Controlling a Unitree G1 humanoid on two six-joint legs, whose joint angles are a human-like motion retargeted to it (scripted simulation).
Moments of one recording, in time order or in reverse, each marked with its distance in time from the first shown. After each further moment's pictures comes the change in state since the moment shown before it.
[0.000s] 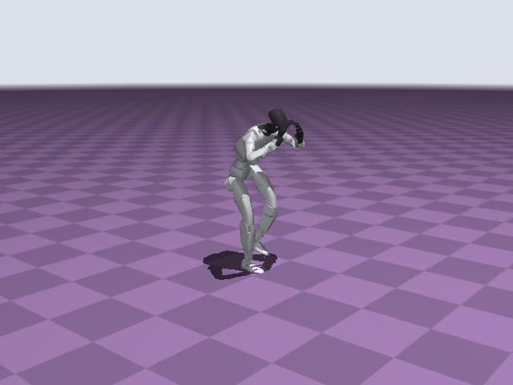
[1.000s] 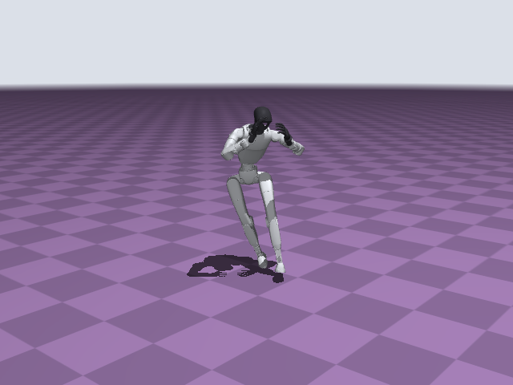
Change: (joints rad) left arm 0.320 0.134 0.214 -0.088 -0.048 0.019 0.001; right arm 0.105 0.147 0.000 -0.035 0.112 -0.091 -0.028; waist 0.516 -0.148 0.000; left_leg 0.119 0.109 -0.132 -0.699 -0.034 -0.061; right_leg 0.413 0.369 0.085 -0.139 -0.052 0.004
